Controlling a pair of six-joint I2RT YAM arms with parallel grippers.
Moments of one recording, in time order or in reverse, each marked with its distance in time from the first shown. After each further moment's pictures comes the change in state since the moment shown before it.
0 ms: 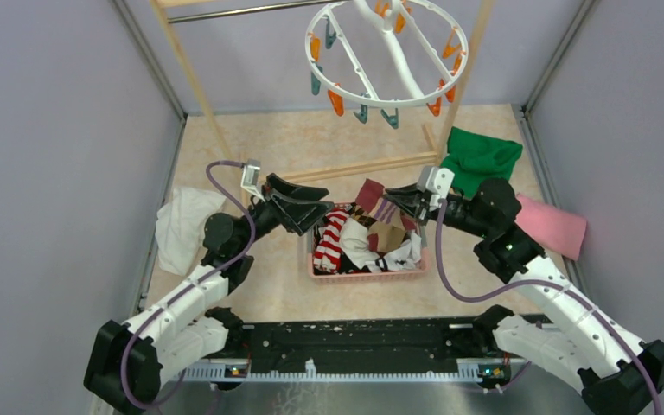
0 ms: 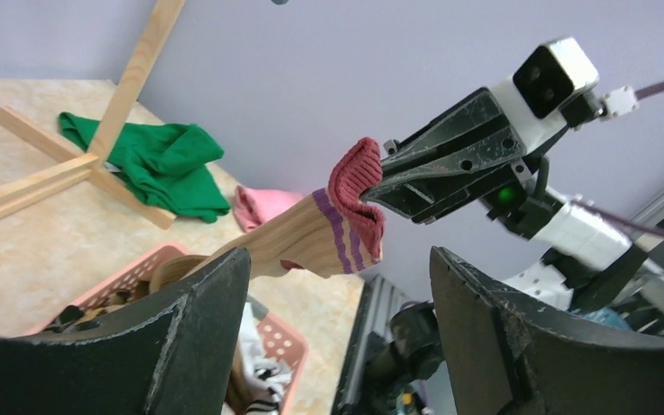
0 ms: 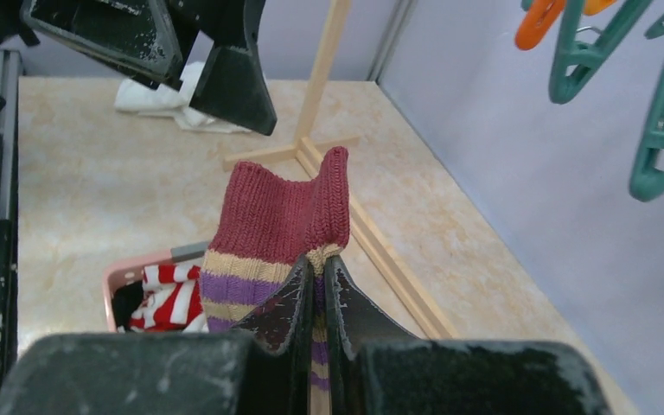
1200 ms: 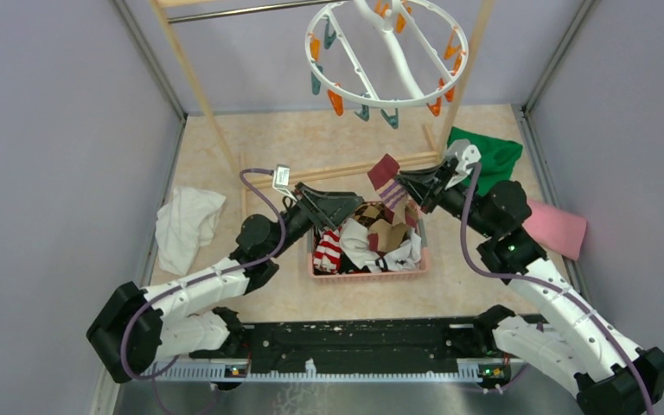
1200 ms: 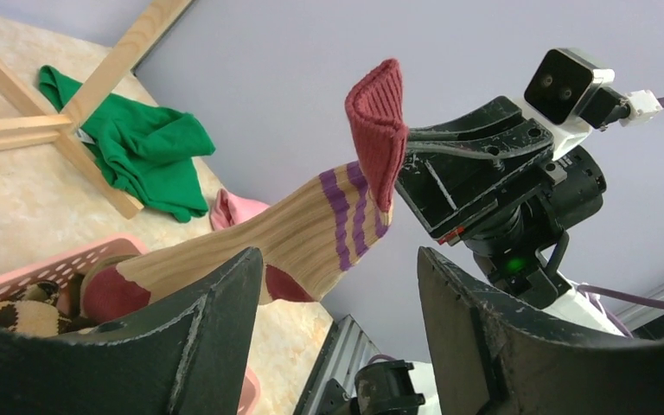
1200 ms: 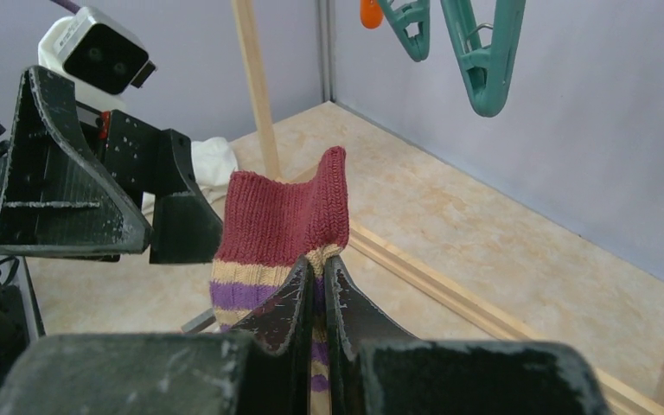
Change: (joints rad) left arm -0.293 0.164 0.035 0.041 -0.419 -0.072; right arm -0.071 -0.031 -0.043 0.156 0.190 0.394
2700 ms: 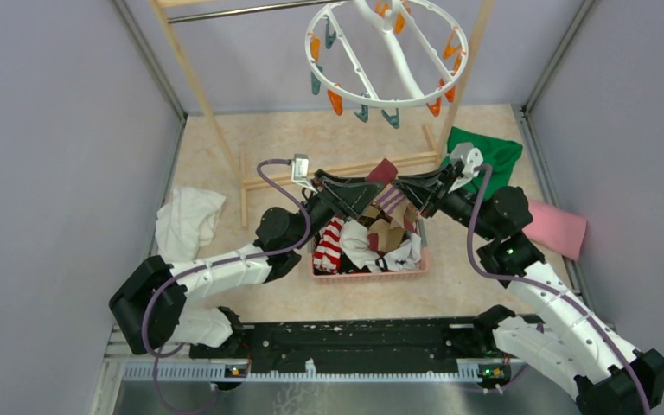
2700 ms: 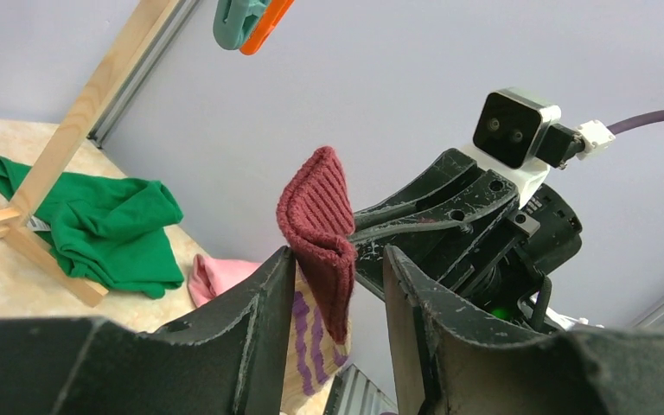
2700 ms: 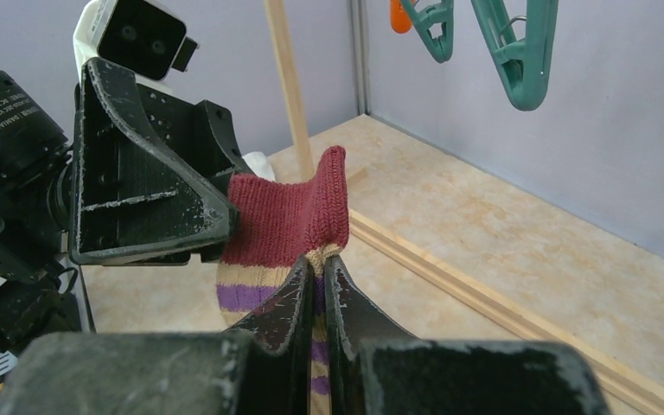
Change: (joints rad) left arm -0.115 0.205 0.166 0.169 -0.107 0.112; right arm -0.014 -0.016 -0.053 0.097 -0.057 0.120
